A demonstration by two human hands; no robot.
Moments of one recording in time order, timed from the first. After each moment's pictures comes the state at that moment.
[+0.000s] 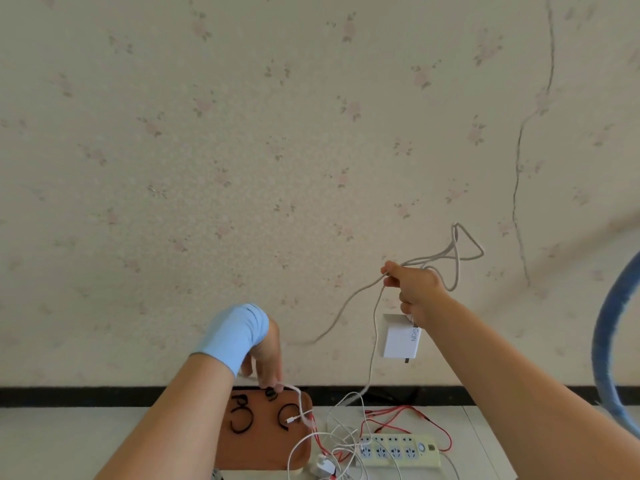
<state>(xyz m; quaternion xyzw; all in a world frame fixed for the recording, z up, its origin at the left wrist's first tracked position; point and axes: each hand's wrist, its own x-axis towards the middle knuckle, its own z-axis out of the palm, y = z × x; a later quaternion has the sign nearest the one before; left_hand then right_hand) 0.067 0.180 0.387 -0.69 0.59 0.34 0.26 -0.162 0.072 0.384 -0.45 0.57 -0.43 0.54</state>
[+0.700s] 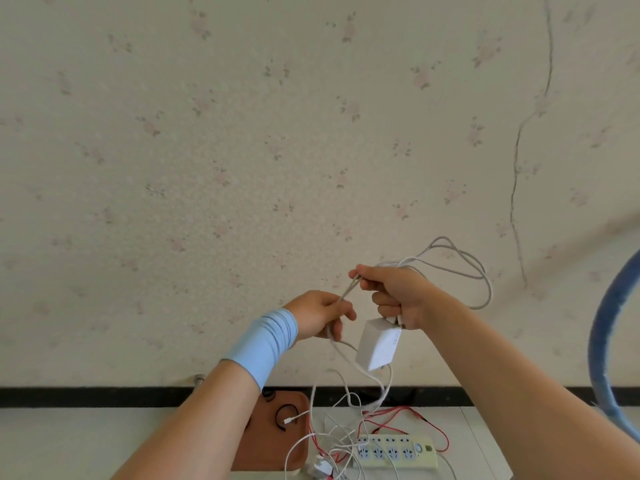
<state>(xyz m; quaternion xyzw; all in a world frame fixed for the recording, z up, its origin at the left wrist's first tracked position) 0.016 0.160 0.372 -0.60 0.59 0.42 -0.33 -0.154 0.089 0.399 -0.53 0.44 -0.30 0.66</state>
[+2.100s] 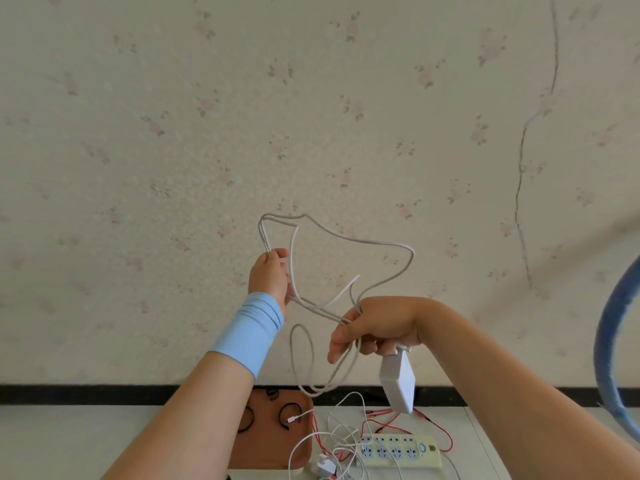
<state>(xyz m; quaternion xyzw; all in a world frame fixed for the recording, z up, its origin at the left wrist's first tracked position) 0.056 0.141 0.385 -0.52 0.23 0.40 -0.72 -0.143 0.116 0.397 -0.74 0.33 0.07 0.58</state>
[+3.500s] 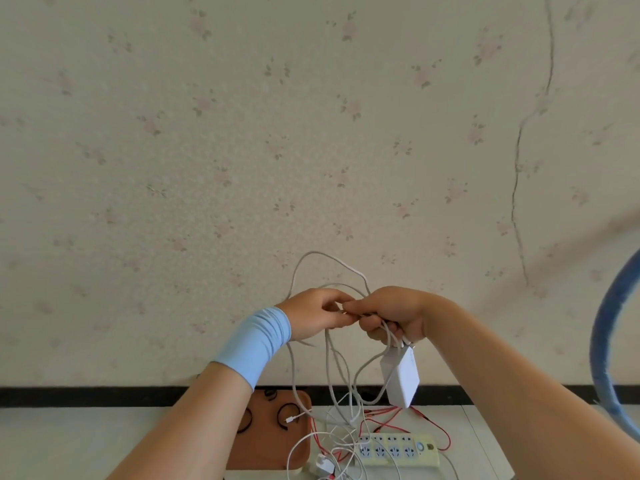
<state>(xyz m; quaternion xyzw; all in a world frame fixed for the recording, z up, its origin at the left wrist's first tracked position) 0.027 0.166 0.380 -0.60 0.71 0.29 -0.23 -0.152 0.094 0.388 -0.63 0.44 -0.01 0.64</state>
